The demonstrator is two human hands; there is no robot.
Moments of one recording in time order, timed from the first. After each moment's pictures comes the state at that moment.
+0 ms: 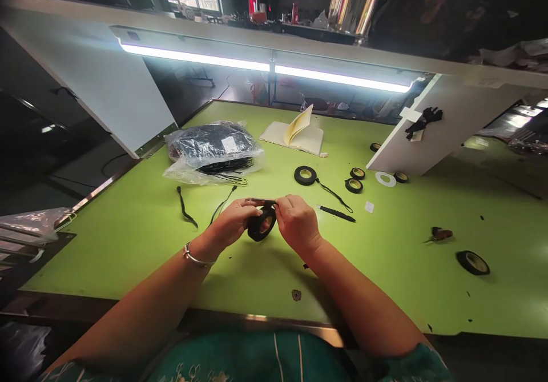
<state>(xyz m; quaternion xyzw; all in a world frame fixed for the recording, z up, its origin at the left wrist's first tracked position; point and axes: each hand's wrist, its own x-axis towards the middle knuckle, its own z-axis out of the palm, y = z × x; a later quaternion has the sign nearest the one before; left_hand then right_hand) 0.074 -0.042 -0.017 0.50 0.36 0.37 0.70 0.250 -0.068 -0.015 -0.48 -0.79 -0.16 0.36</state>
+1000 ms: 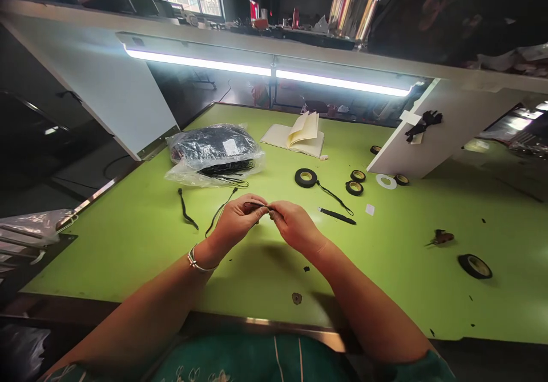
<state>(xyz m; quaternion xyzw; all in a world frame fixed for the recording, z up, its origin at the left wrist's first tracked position) 0.080 -0.047 -0.011 0.62 0.39 0.50 0.46 0.250 -0.065 -0.002 -0.46 -0.80 0.18 0.34</state>
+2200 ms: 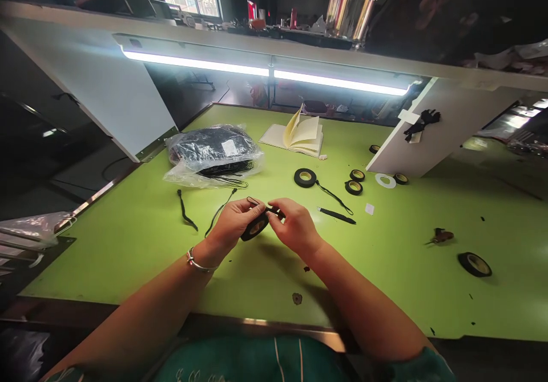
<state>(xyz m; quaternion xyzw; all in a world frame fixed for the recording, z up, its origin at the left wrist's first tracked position) 0.083 -0.050 -0.015 0.51 0.42 0.46 0.59 0.247 -0.066 -0.014 -0.46 -0.79 0.08 0.39</state>
